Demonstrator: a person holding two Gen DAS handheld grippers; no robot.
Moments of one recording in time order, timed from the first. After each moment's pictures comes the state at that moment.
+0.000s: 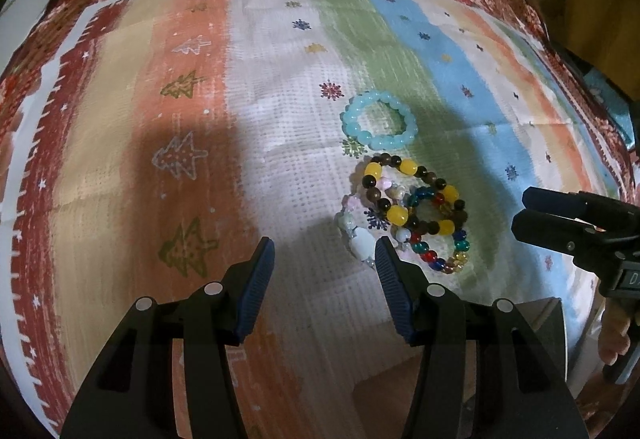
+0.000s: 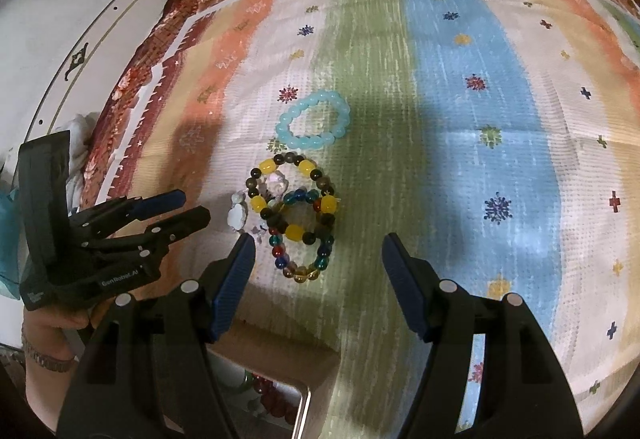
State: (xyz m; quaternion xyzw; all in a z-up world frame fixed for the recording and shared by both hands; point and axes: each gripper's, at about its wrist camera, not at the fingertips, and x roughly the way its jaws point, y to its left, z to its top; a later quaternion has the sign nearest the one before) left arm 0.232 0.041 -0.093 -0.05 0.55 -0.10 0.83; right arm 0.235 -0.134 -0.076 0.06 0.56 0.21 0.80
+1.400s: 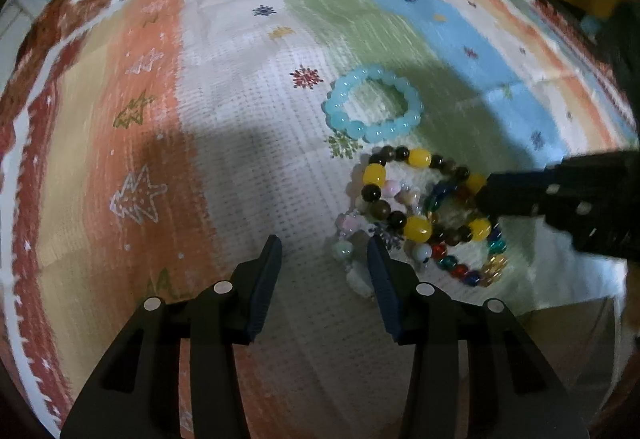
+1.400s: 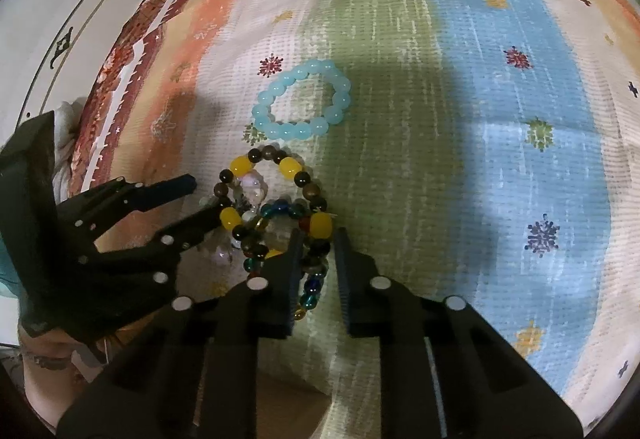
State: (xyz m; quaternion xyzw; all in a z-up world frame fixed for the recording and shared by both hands) left arm 0.257 0.014 -0.124 0.05 0.55 -0.13 0.82; right arm 0.271 -0.120 -0.120 0.06 0.61 0.22 0.76
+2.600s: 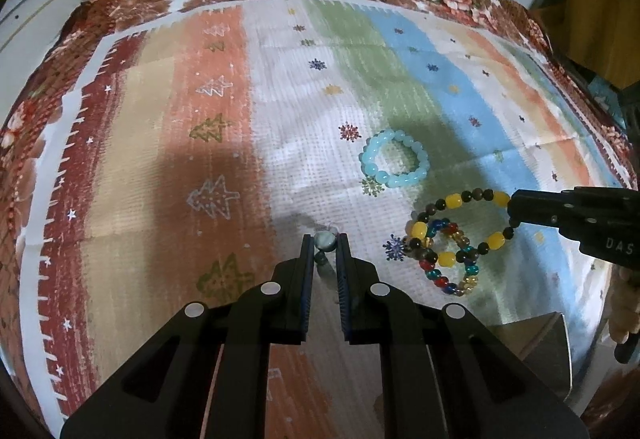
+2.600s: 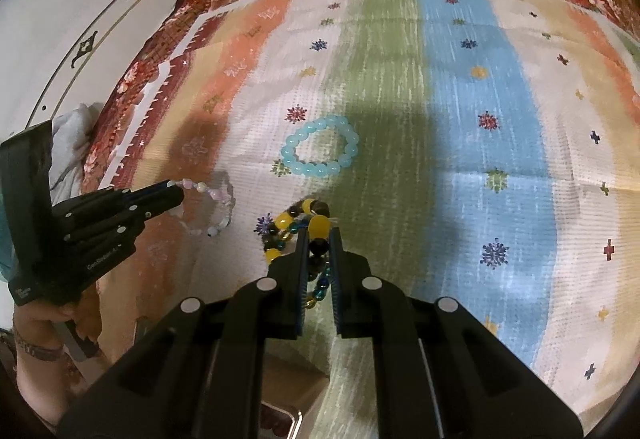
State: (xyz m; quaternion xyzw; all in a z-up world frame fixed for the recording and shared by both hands) left arm 0.233 0.054 -0.069 -0.03 0.51 -0.08 0.86; right arm 0.250 -0.127 -0.063 0.03 0.55 0.23 0.80
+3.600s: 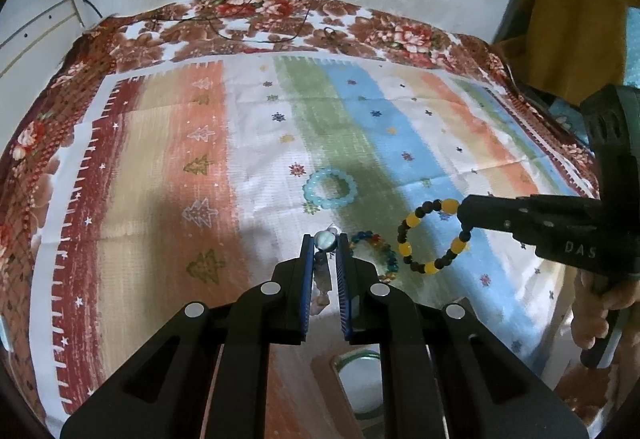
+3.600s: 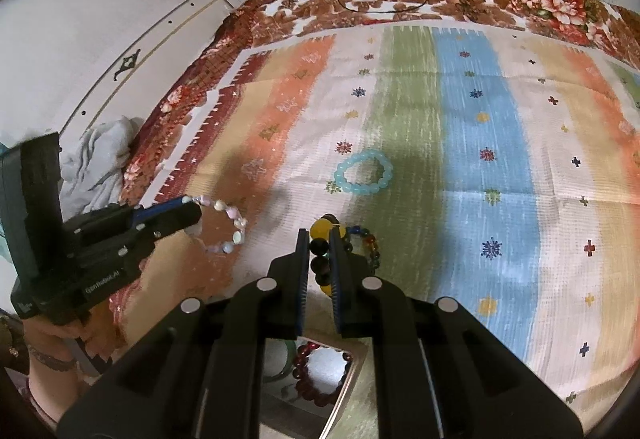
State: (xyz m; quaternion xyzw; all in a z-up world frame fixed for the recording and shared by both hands) left arm 0.171 0.036 -0.002 -0.05 0.43 -0.12 0.89; right arm 0.196 -0.130 0.000 0.05 0.48 0.27 0.83
